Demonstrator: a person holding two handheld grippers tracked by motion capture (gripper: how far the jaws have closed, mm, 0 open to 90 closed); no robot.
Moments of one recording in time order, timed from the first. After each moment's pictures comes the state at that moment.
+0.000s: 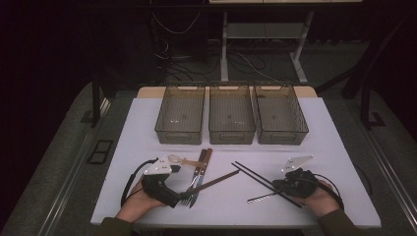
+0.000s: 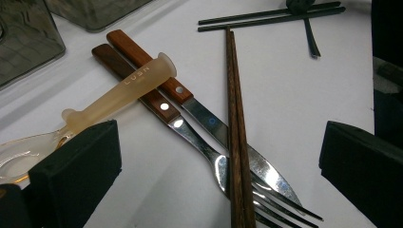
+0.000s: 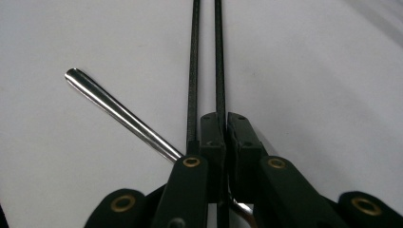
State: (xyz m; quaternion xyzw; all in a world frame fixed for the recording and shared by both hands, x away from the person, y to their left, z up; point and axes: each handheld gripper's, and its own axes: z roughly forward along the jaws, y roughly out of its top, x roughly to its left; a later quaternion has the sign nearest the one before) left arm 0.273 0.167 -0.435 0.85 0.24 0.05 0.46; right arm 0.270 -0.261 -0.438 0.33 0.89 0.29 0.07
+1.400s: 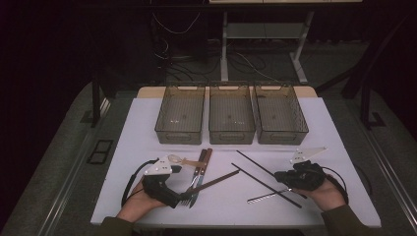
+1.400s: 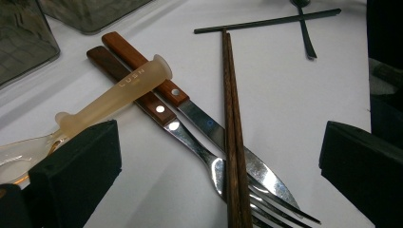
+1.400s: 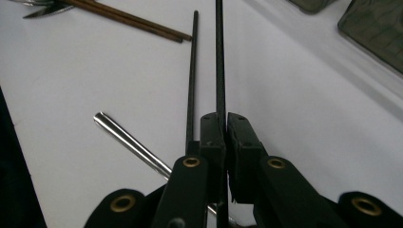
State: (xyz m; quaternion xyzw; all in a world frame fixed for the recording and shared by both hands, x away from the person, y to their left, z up) left arm 0.272 0.165 -0.437 0.85 0.24 0.04 0.46; right arm 0.277 -0.272 -0.411 0.34 0.87 0.35 0.06
